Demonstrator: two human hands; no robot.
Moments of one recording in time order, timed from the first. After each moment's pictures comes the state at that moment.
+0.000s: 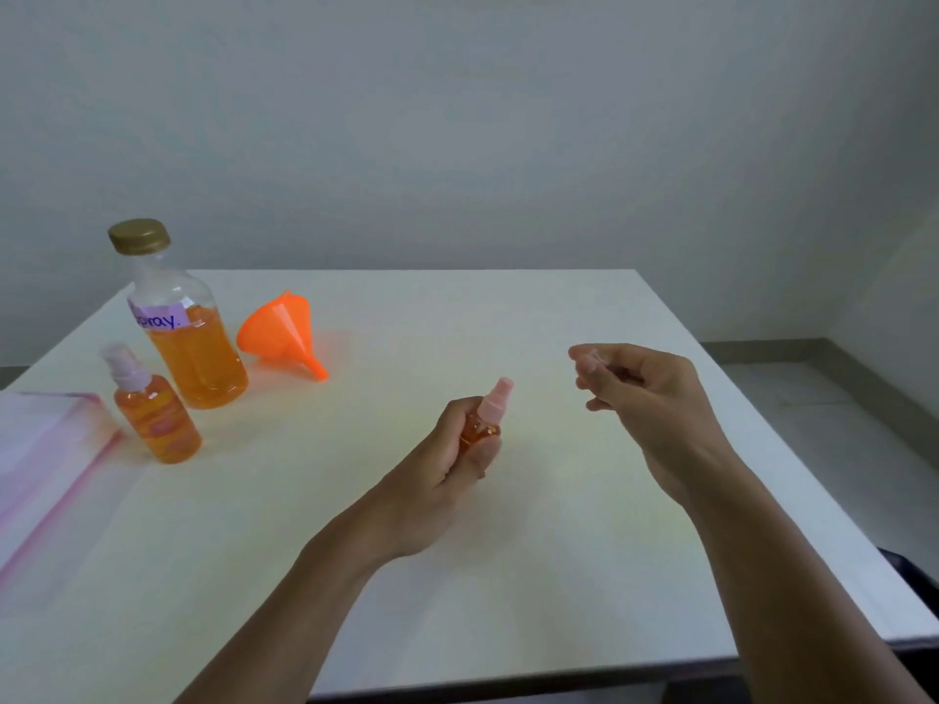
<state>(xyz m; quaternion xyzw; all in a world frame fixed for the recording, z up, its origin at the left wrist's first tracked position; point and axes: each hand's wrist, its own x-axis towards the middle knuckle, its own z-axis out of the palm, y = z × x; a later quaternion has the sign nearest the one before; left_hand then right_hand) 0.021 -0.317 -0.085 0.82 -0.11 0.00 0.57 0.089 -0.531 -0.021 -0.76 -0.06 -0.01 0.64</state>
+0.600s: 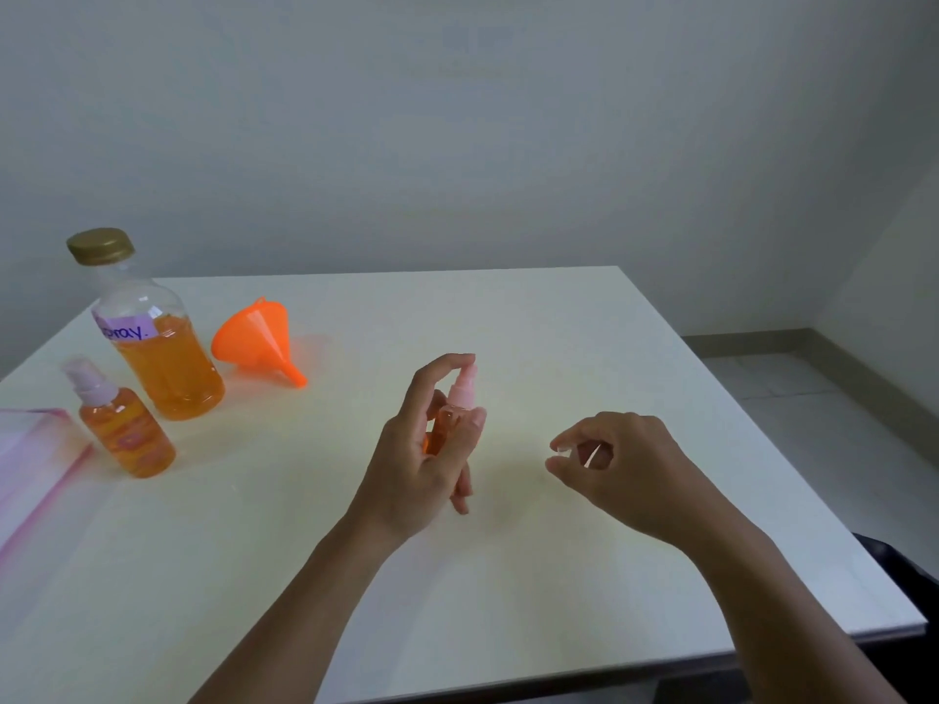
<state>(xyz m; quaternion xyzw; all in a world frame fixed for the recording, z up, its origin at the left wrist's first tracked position) 0.027 -0.338 -0.067 0.78 -0.06 0.14 0.61 0.074 -0.561 -0.058 -0.93 -0.14 0.02 0.34</state>
